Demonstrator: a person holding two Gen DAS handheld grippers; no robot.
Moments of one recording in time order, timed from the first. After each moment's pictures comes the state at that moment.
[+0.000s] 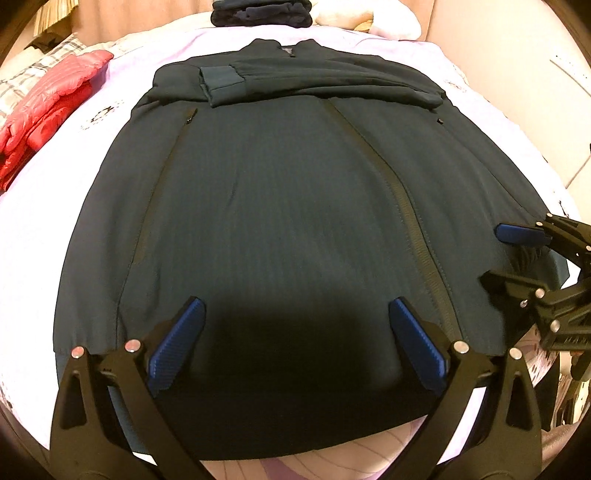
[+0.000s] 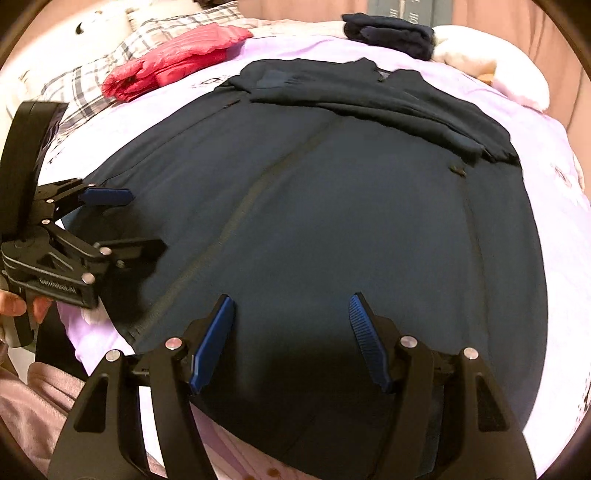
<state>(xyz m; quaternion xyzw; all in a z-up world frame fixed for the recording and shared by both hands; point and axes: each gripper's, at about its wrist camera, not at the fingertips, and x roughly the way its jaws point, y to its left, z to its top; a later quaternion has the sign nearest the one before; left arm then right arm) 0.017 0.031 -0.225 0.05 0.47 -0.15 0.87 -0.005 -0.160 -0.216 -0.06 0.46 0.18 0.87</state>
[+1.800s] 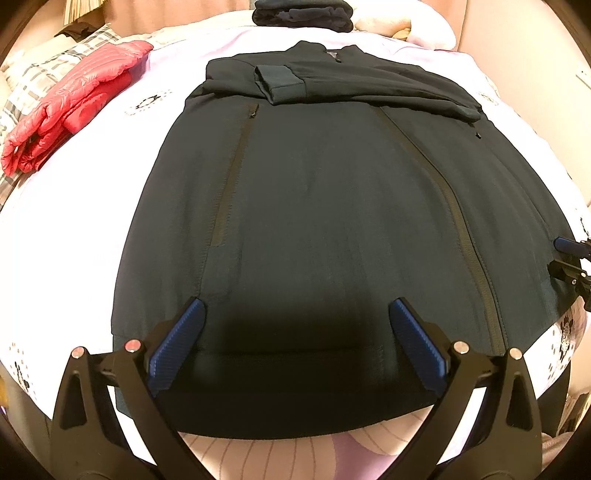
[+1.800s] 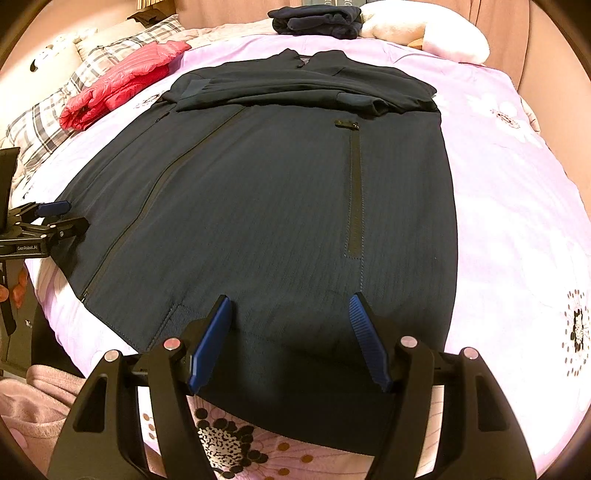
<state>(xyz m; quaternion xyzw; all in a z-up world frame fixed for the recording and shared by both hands) 0.015 0.063 -0.215 0.04 0.47 -0.08 0.88 -0.024 -0.236 -0.214 -0.02 0.47 0.11 0.88</state>
